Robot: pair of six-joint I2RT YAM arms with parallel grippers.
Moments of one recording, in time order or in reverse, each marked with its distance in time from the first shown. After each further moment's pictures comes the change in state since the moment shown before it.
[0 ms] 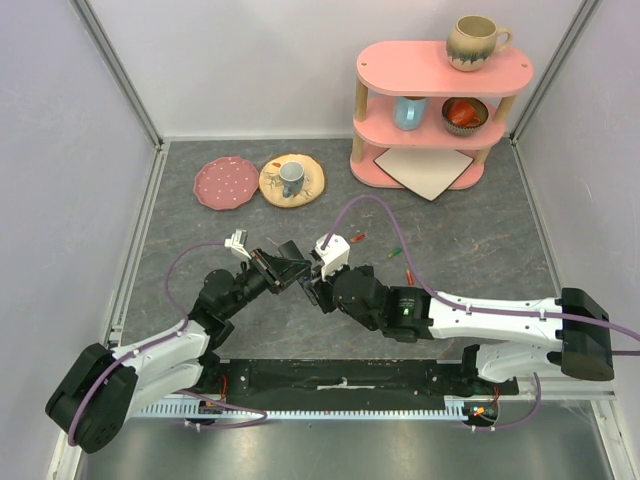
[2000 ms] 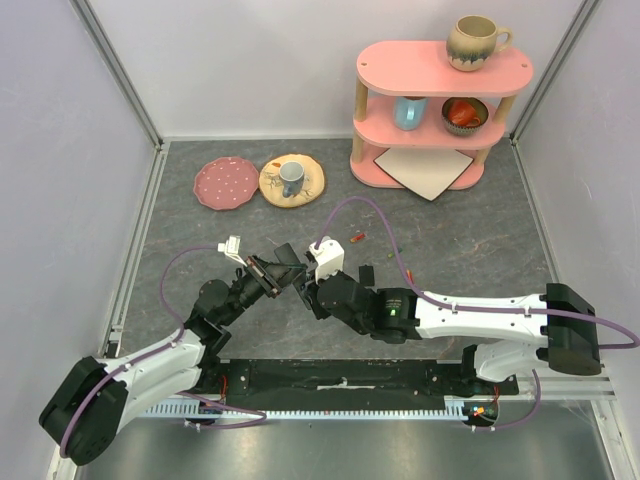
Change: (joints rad) left arm -0.035 -0.109 -0.058 0.011 -0.083 0.103; right arm 0.033 0.082 0.058 -0.129 0.028 0.188
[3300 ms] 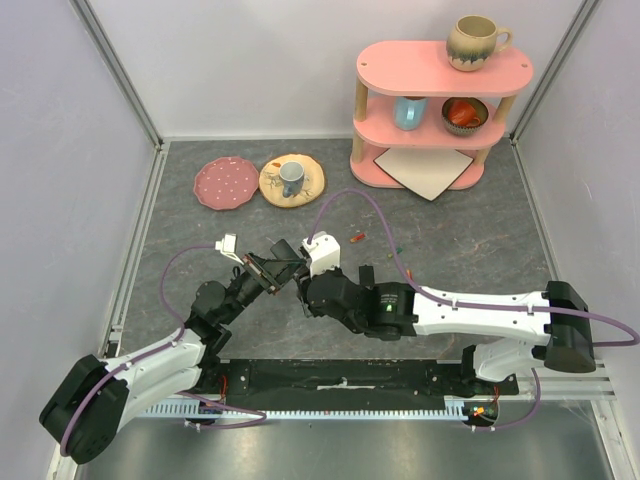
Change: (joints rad) left arm -0.003 0.014 0.000 0.090 -0.008 -0.030; right arm 0.019 0.031 0.150 -0.194 0.077 0.033
